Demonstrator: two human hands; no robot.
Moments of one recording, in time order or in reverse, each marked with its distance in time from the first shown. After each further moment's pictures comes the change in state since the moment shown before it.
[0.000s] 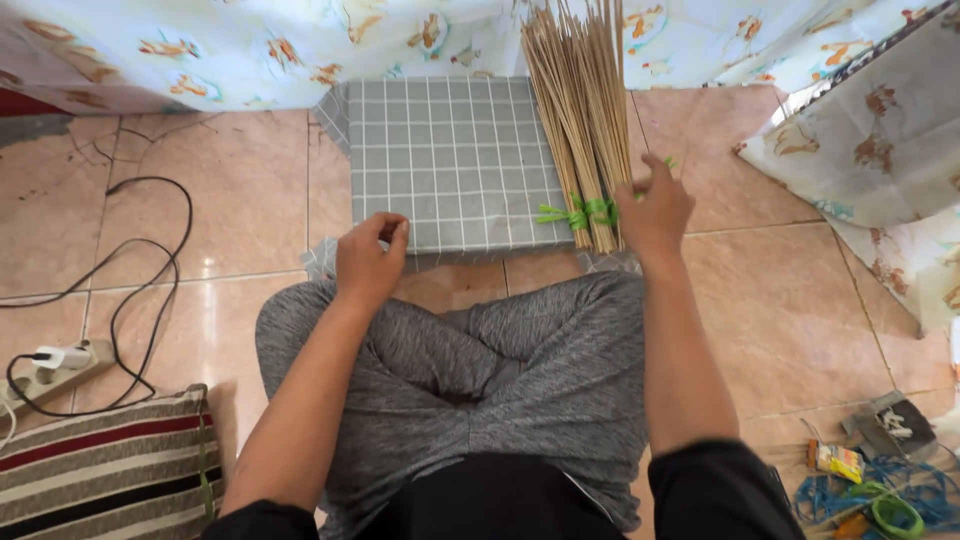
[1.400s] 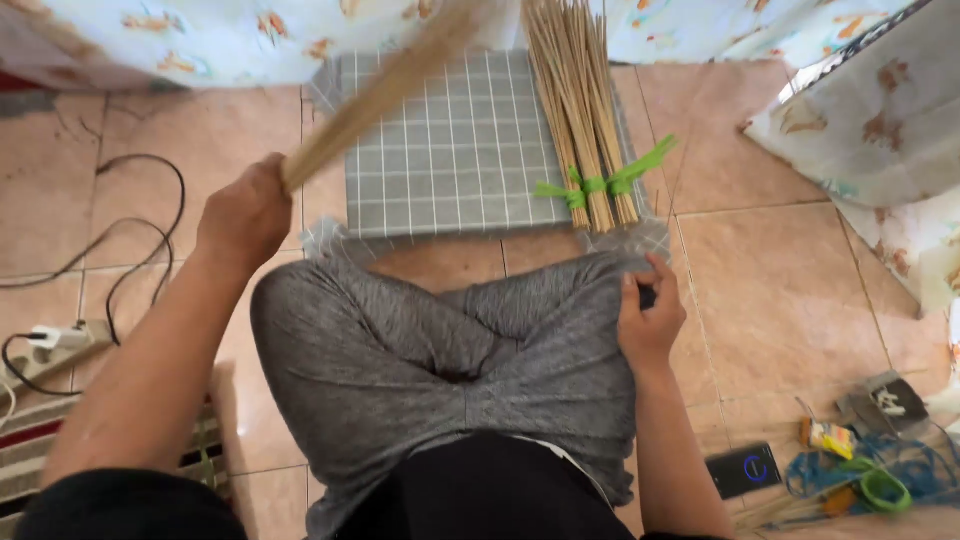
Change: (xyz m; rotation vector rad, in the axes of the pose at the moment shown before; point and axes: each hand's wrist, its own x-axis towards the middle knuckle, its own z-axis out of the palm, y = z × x) left_hand 0.042 -0.139 -0.083 0.977 0.044 0.517; right_hand -0.177 0.013 -0.022 0.406 0.266 -0.092
